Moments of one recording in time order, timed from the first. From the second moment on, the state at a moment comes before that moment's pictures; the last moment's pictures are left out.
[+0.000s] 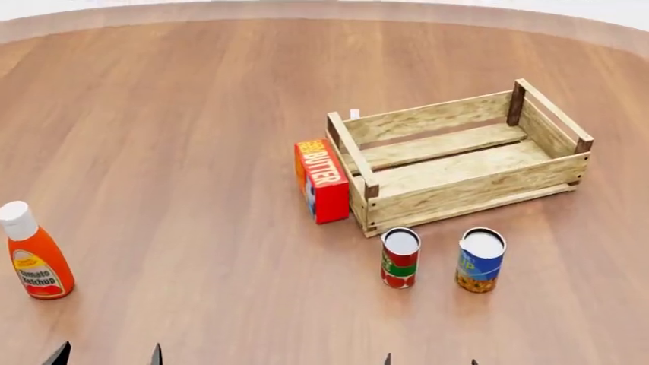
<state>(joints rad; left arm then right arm) 0.00 -0.08 0.09 0.00 -0.08 0.00 -0.10 0.01 0.08 -0.10 -0.01 0.10 0.06 0.14</state>
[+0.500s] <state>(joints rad) -0.01 -0.11 0.13 0.01 -0.11 0.00 -0.13 0.01 0.11 -0.13 -0.03 0.14 0.06 0.16</state>
